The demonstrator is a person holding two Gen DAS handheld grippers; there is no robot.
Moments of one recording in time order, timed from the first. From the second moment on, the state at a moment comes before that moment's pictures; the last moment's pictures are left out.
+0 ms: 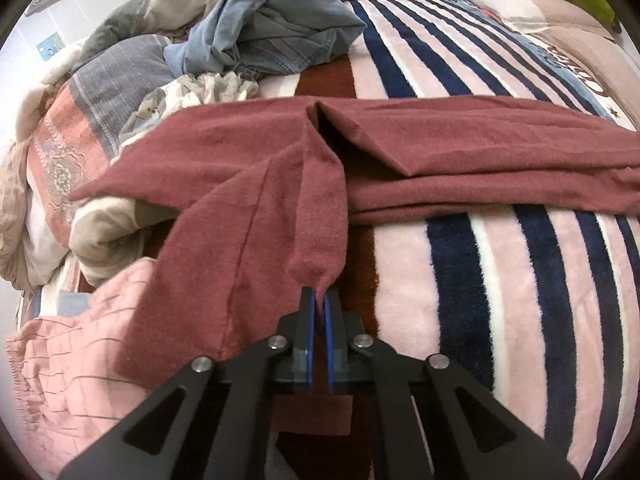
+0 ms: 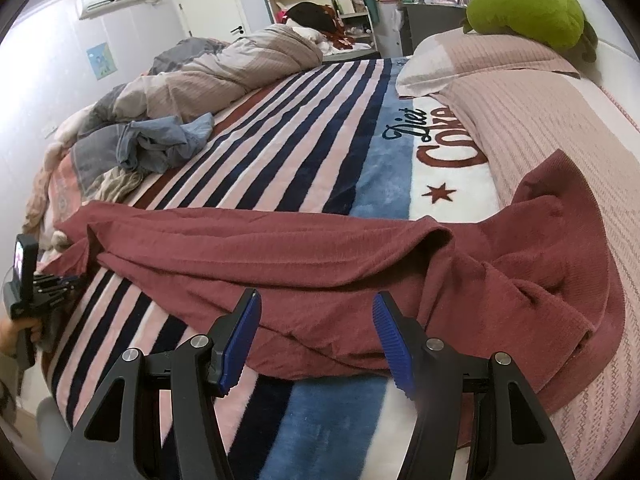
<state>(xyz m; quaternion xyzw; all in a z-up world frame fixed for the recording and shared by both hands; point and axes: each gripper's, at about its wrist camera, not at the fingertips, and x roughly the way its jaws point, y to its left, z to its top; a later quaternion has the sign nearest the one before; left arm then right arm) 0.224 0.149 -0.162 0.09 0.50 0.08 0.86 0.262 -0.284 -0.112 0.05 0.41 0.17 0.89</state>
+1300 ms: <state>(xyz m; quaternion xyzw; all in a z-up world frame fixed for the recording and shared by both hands) 0.280 0.239 -0.079 0.17 0.45 0.07 0.87 0.293 -0.236 -0.141 0.09 0.45 0.19 0.87</state>
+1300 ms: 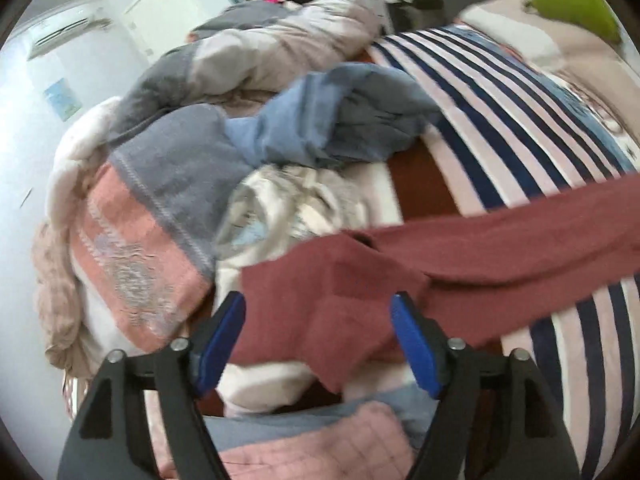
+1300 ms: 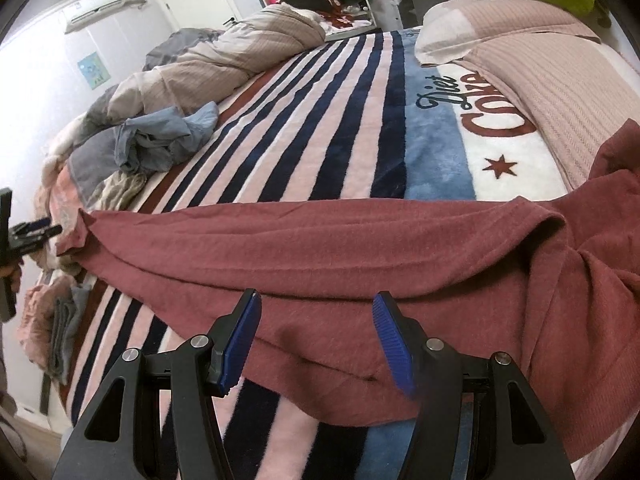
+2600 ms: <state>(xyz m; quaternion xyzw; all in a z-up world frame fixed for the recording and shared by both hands) 0.284 0.213 -0.090 0.00 0.43 0.01 0.90 0.299 -0.202 -0.155 0.06 0.45 0.27 0.85</state>
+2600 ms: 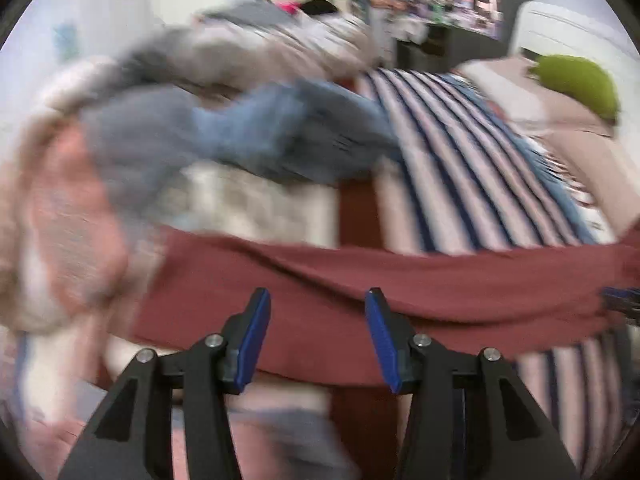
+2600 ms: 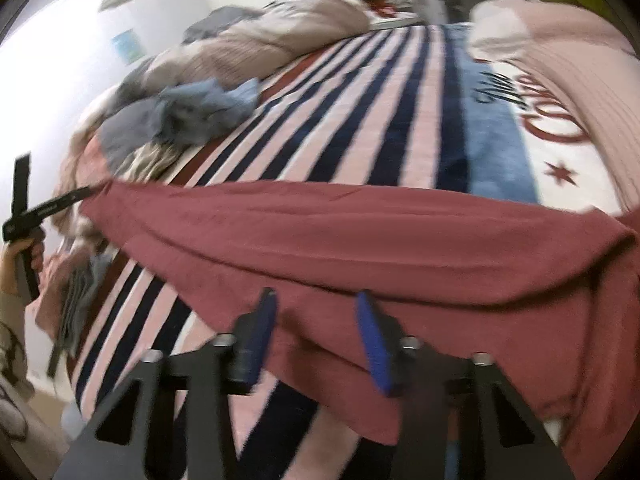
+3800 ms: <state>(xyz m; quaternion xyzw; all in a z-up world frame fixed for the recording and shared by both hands) 0.368 0.115 -0.132 -0.03 0.41 0.00 0.91 0.354 -0.227 -0.132 0.01 0.41 0.20 0.89</state>
